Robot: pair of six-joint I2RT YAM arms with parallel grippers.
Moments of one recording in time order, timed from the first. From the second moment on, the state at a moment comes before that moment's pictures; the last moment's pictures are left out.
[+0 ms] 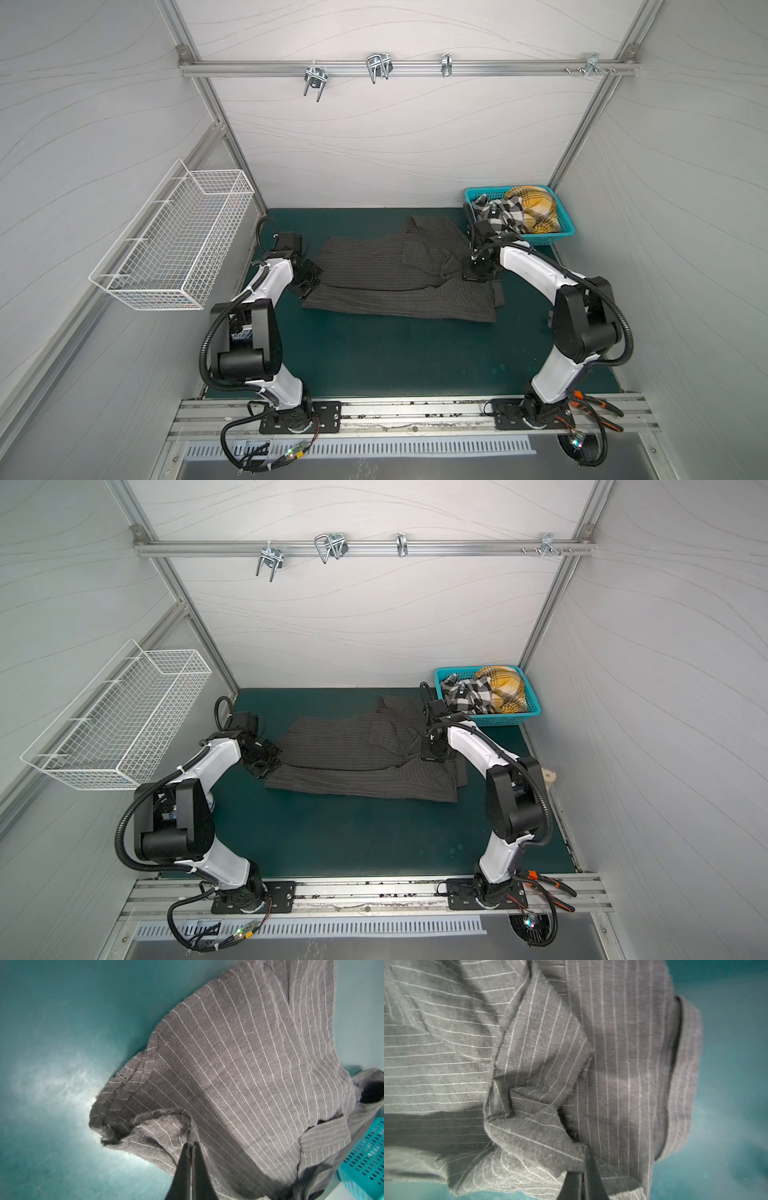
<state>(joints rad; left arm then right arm) 0.12 1.64 1.12 -0.73 0.17 -0.83 0.37 1.76 1.34 -0.87 0.00 0.36</state>
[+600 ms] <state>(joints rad) 0.05 1.58 1.20 -0.85 0.00 -0.83 0.39 1.74 1.40 -0.95 0.07 0.36</state>
